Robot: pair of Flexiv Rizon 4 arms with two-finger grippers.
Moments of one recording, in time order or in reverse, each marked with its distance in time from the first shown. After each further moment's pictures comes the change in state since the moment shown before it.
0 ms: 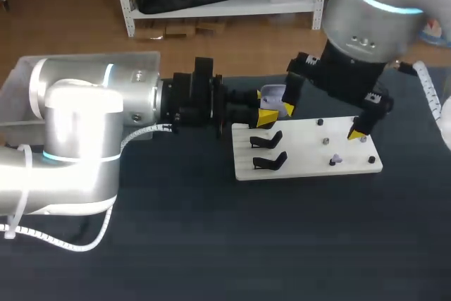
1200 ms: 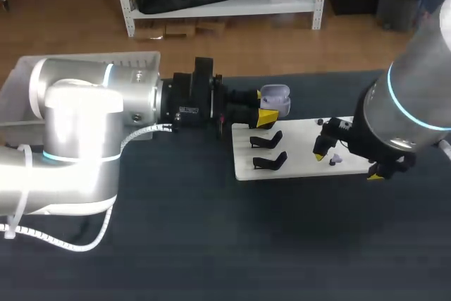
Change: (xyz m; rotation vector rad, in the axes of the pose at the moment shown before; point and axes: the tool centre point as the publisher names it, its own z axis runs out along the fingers) left arm 0.000 0.000 0.000 0.000 0.000 0.000; right arm -0.008 -0.067 0.105 -0.073 -0.088 -0.090
